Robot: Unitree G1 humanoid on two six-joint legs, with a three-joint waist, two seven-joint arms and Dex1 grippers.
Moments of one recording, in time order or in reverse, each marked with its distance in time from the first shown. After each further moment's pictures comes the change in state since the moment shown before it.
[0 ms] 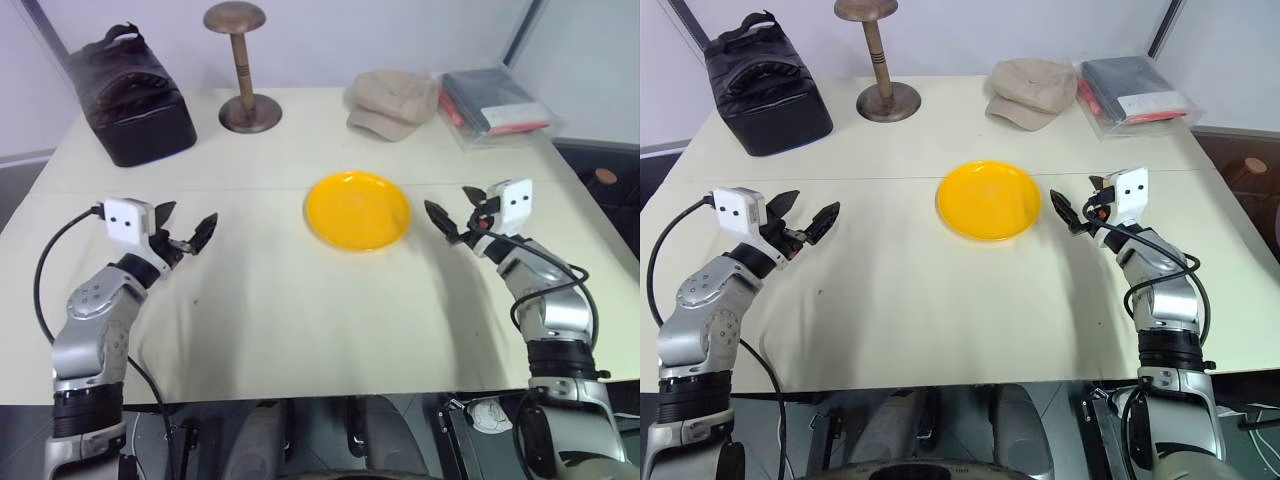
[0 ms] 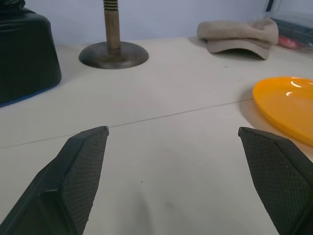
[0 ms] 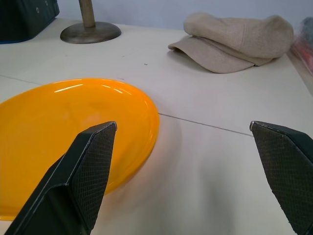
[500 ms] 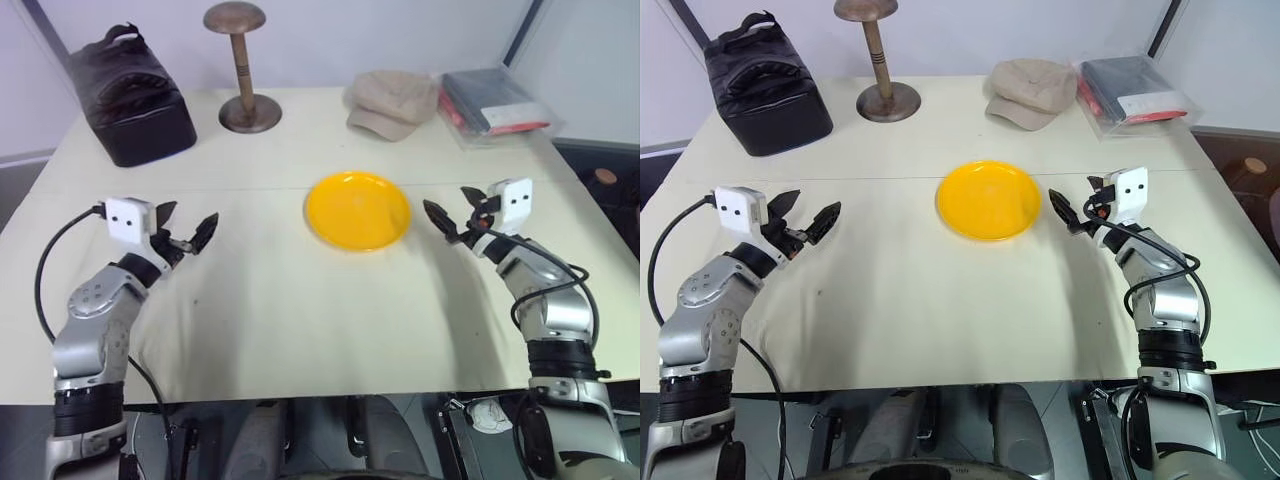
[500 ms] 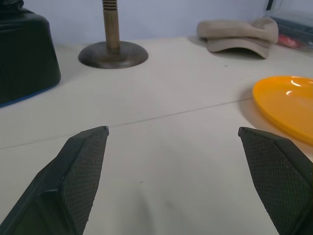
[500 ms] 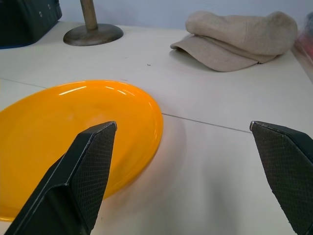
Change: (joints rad) left arm 0.001 -0.001 -0.002 0.000 0.005 0.002 -0.003; right arm 0.000 0.000 0.000 -0.019 0.025 0.026 0.001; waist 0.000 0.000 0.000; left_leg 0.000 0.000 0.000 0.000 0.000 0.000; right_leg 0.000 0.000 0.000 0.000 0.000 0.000
